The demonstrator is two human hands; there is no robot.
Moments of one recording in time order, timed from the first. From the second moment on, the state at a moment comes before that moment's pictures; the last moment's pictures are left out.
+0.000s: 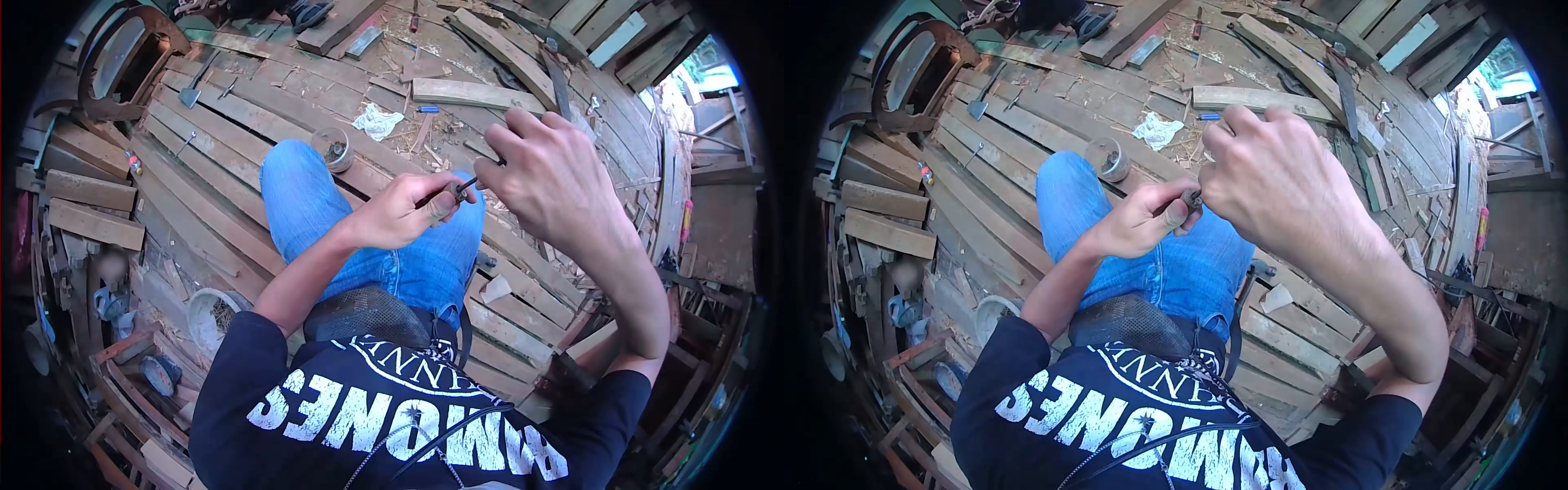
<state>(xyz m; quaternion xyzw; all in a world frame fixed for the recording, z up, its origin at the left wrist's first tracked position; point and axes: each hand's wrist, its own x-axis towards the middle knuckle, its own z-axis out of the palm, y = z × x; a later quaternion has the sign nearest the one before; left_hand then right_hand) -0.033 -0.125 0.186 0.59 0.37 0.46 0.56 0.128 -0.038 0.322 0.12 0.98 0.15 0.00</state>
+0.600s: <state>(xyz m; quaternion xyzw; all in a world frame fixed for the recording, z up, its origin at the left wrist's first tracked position) -0.025 -0.122 0.163 0.64 0.43 0.52 0.37 0.137 -0.018 0.300 0.08 1.00 0.03 0.05</state>
